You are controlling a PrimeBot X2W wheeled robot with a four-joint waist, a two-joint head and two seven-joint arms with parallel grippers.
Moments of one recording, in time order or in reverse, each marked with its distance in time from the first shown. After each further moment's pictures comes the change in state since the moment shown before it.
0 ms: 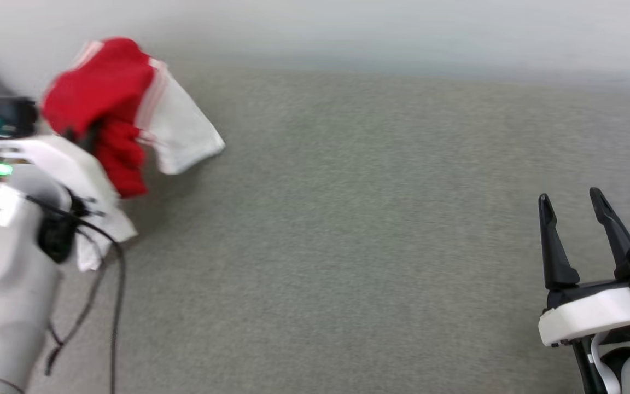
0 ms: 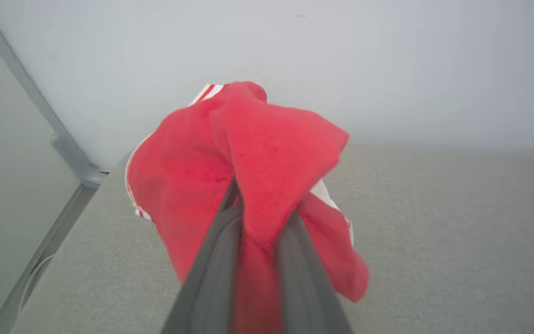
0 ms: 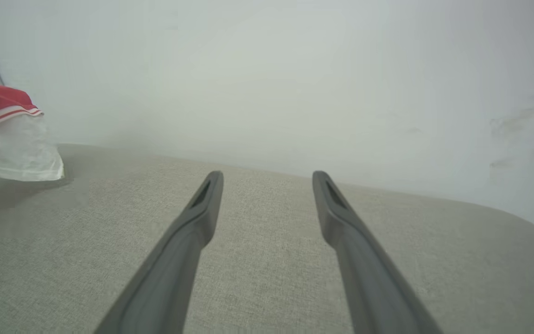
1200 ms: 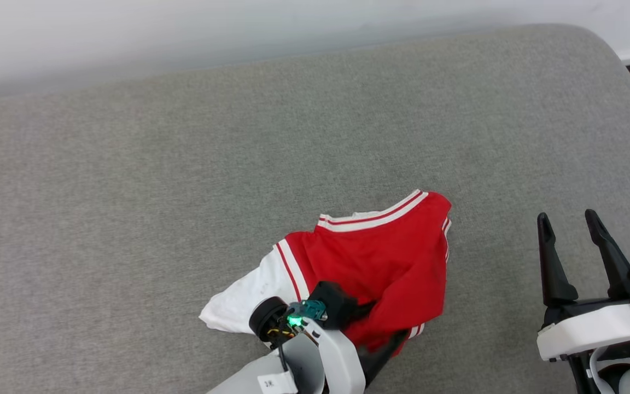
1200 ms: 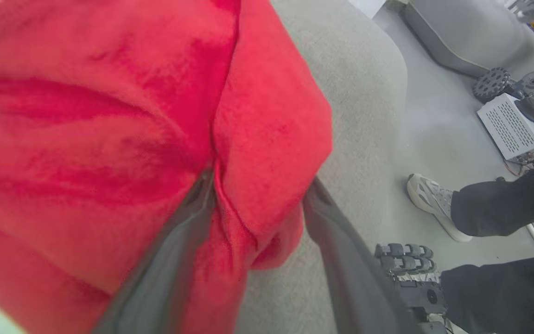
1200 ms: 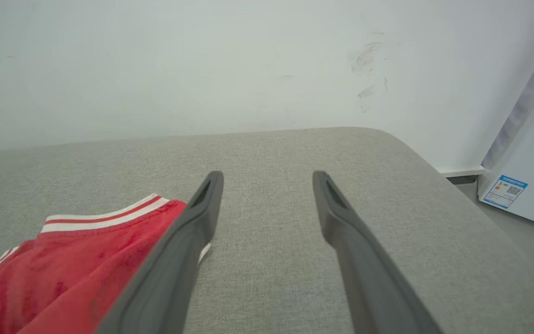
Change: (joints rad) left arm 0.359 -0.293 -0.523 -0.427 0.050 -0.001 0.091; right arm 0.040 0.000 -0.007 0.049 0.084 0.000 -0.045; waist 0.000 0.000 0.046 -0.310
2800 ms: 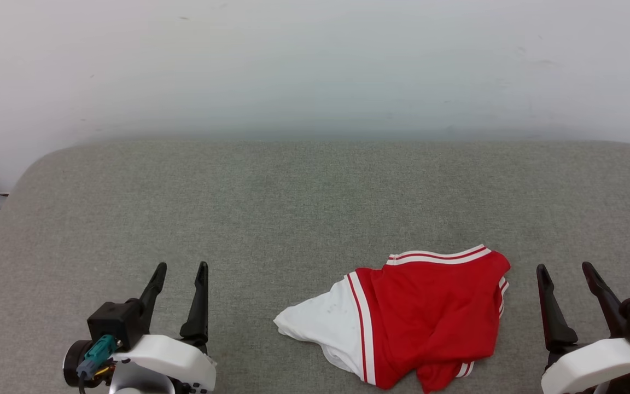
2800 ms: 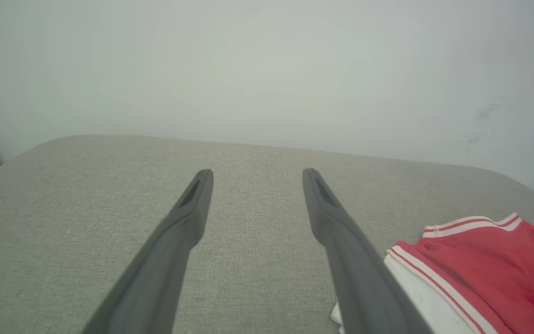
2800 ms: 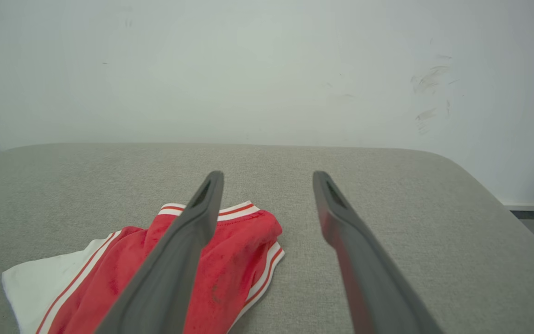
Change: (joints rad) left arm 0.378 0.097 0.639 -0.212 0.151 0.259 -0.301; right arm 0.123 0.000 -0.019 -0.017 -0.014 0.000 0.103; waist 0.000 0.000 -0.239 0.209
